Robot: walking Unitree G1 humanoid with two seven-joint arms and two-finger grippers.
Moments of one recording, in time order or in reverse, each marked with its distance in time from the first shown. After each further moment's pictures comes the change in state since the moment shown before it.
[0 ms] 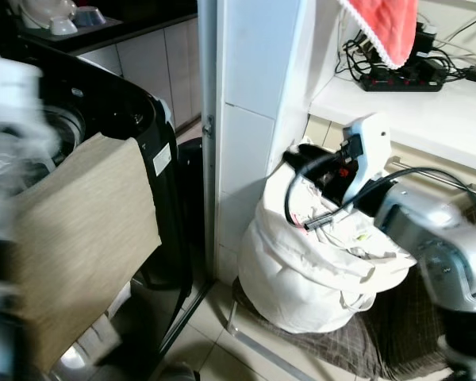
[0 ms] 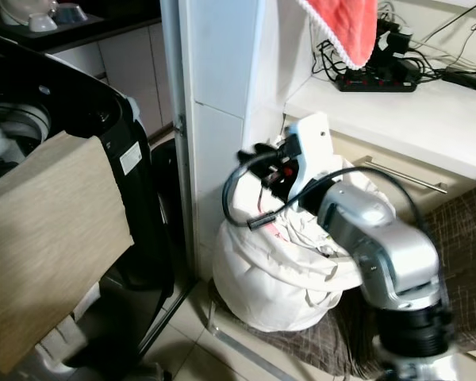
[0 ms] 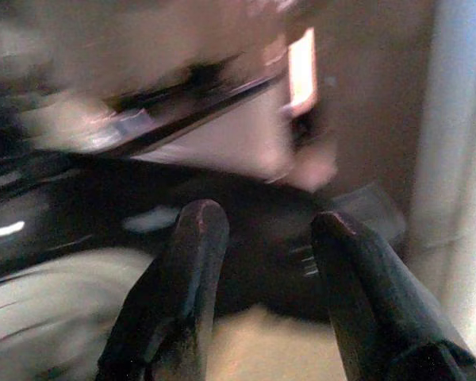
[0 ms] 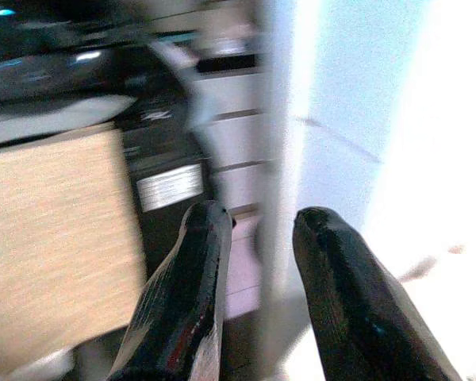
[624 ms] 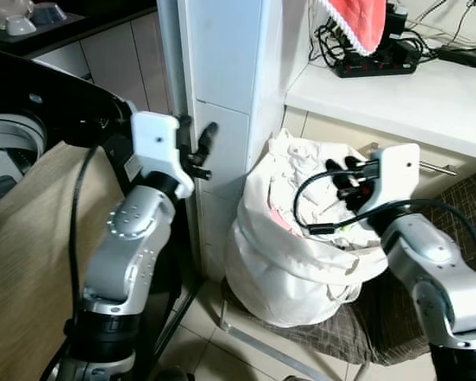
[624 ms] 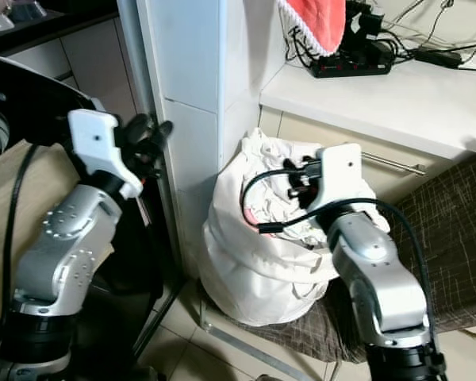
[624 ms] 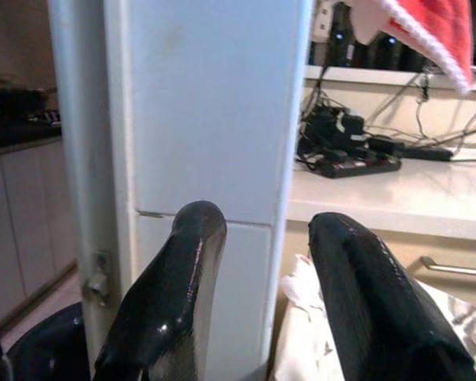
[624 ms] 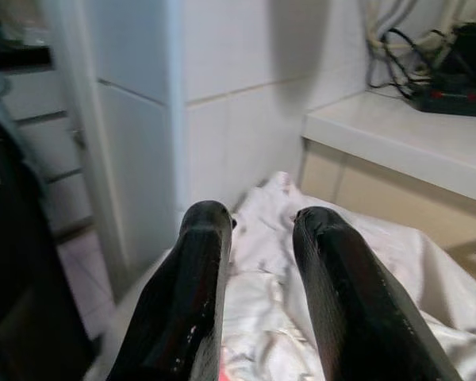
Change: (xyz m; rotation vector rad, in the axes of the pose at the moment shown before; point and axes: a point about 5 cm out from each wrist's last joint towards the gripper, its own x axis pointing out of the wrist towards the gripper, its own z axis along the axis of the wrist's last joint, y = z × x) left arm -0.021 -0.147 -0.014 -0.175 -0.126 -0.221; right arm -0.018 -0.010 -0.030 -0.064 -0.021 -0.276
